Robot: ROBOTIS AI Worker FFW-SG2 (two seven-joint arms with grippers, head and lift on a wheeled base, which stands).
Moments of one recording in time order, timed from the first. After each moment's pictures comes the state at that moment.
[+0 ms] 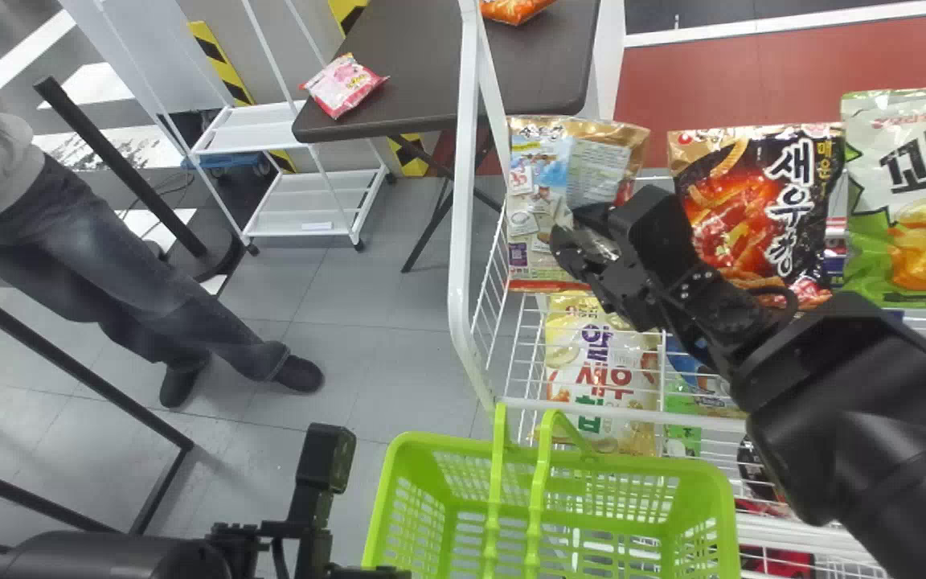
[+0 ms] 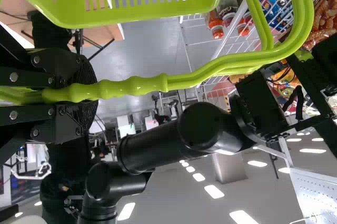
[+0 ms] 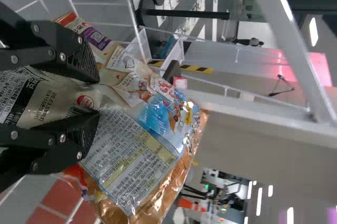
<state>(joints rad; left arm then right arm) 0.55 0.23 0.34 -2.29 0.36 1.56 -1.38 -0.30 0.00 0.64 -1.25 0.06 0.06 0.15</state>
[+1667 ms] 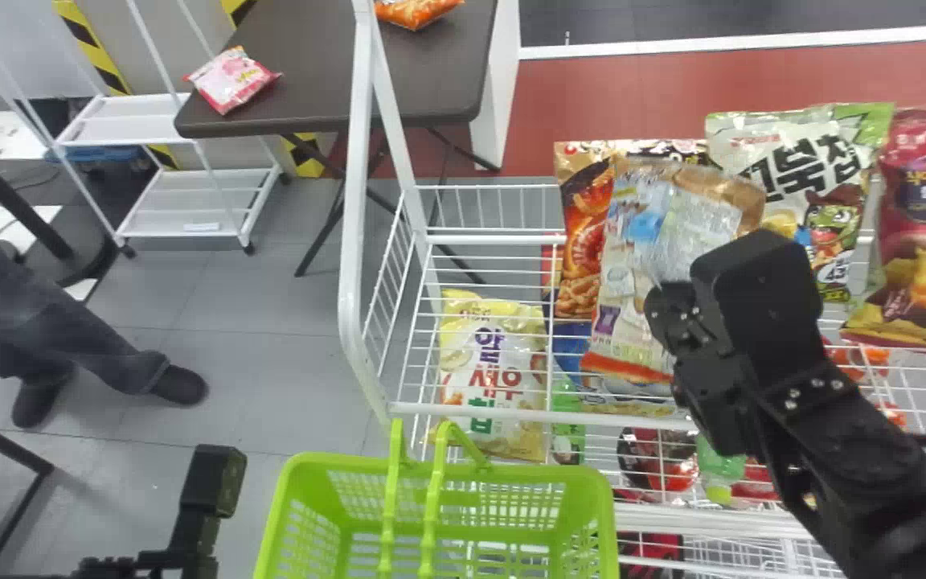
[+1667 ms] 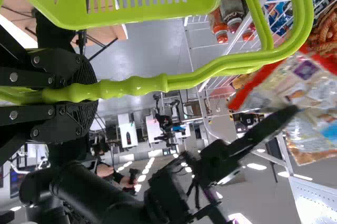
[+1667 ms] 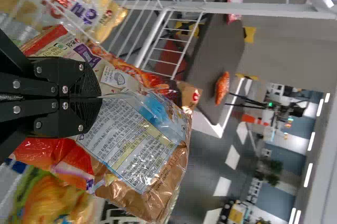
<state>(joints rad) 0.53 0.23 0.32 -2.24 0.35 1.56 -1.37 0.30 -0.15 0.48 -2.46 0.32 1.07 0.08</state>
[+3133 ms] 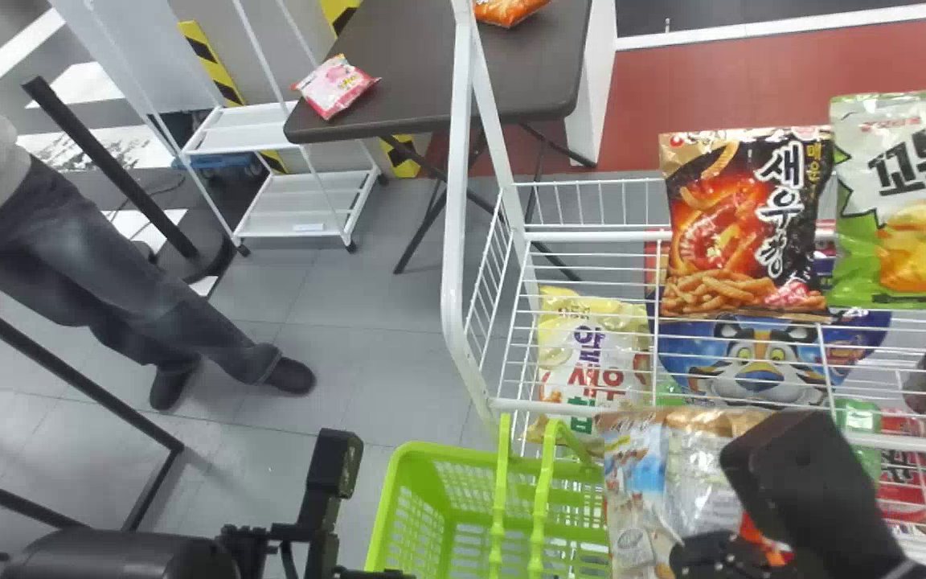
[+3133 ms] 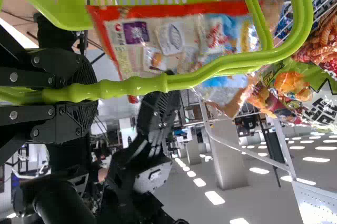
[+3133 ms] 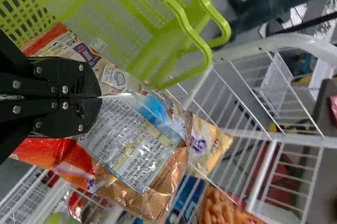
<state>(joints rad) 0.53 0.23 0.31 -2.24 0.35 1.56 -1.34 0.34 -0.20 0.68 -2.59 0.23 1.55 0.29</state>
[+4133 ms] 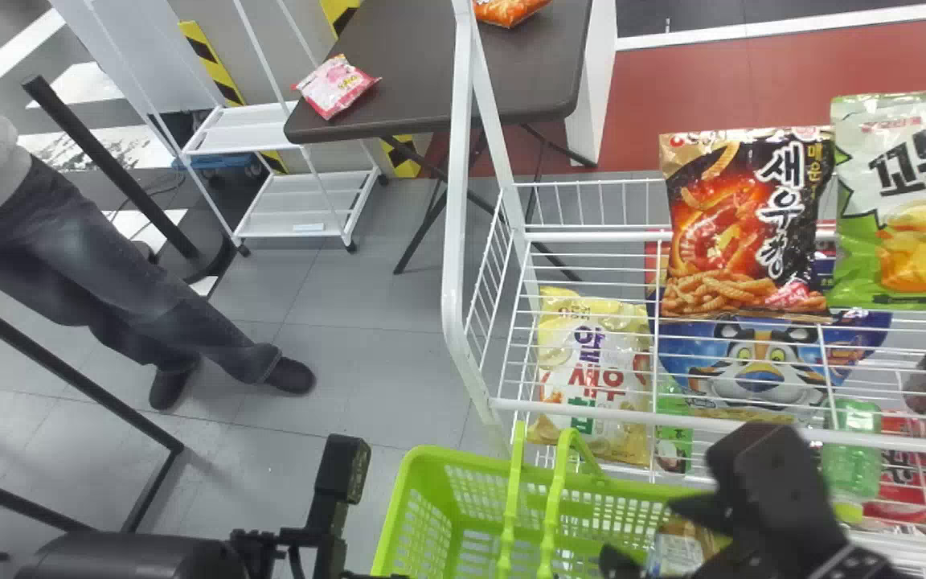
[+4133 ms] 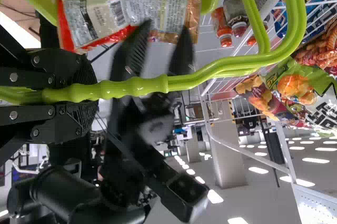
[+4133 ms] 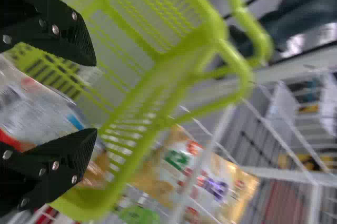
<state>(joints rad) 0.52 0.23 0.29 -2.21 0.35 1.56 -1.34 0.41 -0.19 0.52 -2.36 0.05 1.07 0.31</state>
